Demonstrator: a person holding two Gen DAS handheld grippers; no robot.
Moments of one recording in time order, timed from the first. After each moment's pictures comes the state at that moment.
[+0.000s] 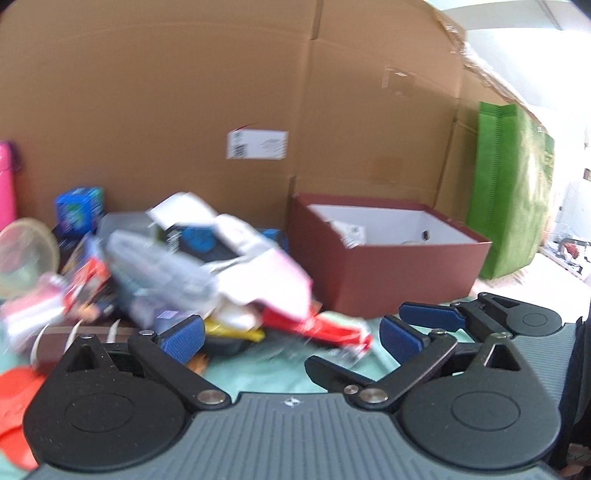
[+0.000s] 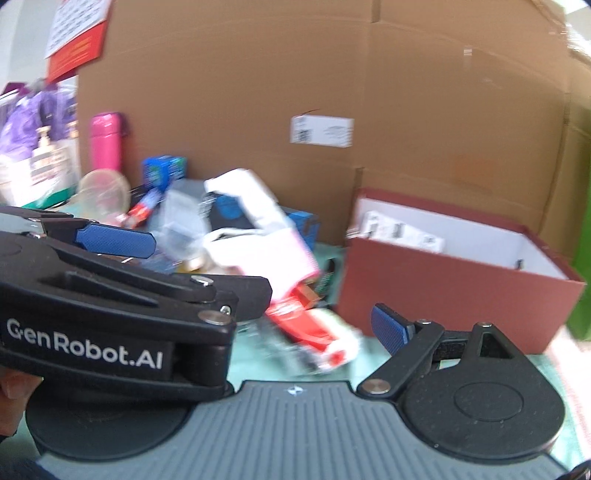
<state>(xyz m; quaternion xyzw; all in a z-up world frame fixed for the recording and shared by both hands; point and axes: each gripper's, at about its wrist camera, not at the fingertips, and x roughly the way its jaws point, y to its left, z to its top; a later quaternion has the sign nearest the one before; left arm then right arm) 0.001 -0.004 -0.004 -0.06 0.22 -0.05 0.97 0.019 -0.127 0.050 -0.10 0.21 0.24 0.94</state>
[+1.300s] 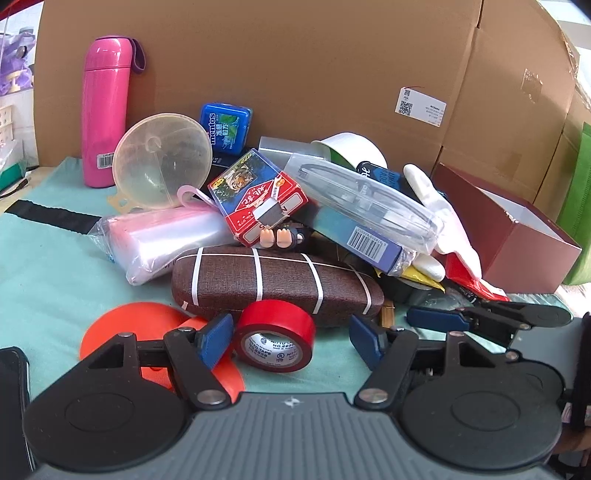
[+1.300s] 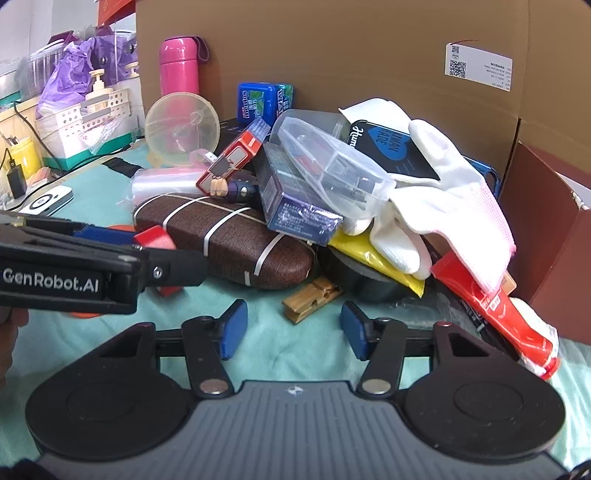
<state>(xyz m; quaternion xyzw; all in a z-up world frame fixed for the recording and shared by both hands) -0.001 0.124 -0.050 -0.12 0.28 0.04 0.95 0.054 -0.016 0.000 -0.12 0.29 0.32 0.90</state>
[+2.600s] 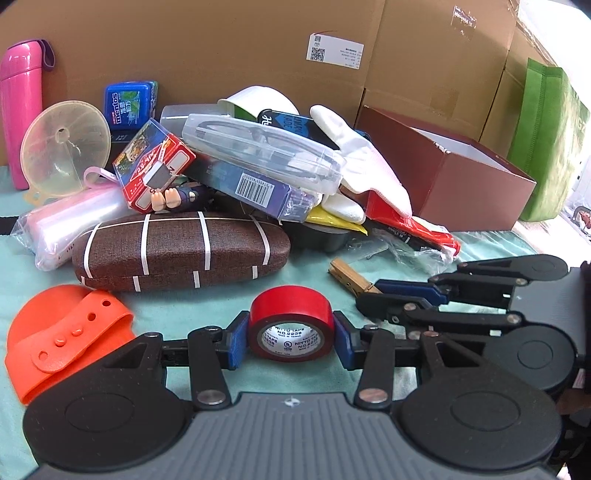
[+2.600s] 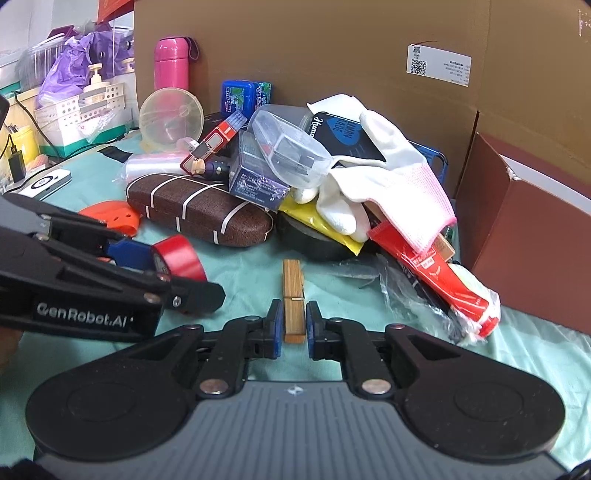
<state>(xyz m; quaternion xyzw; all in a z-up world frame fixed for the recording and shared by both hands) 0.004 0.074 -0.057 -0.07 0.33 -0.05 0.94 0.035 -0.063 0.004 -0.13 0.29 0.31 0.90</state>
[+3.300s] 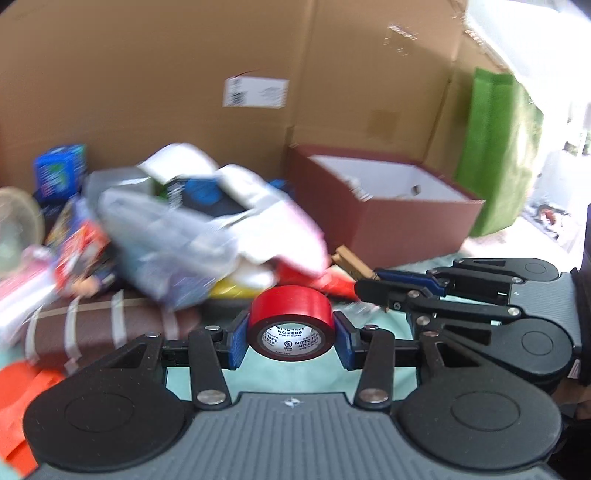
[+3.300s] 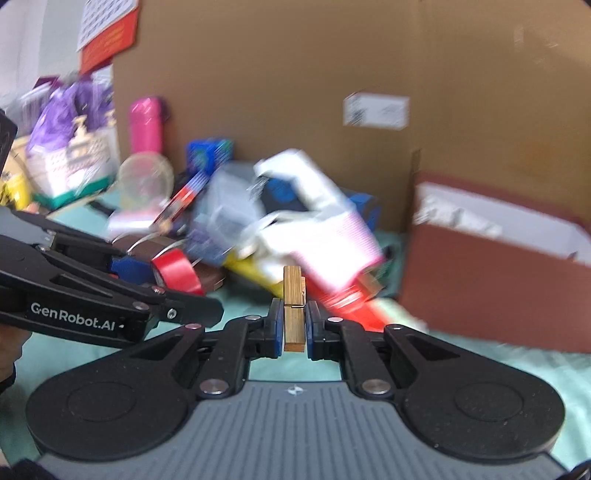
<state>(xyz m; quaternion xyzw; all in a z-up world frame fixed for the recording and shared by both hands) 0.027 0.023 -0.006 -0.06 0.29 -0.12 0.95 0.035 -0.132 0.052 -0.09 0.22 0.27 0.93</state>
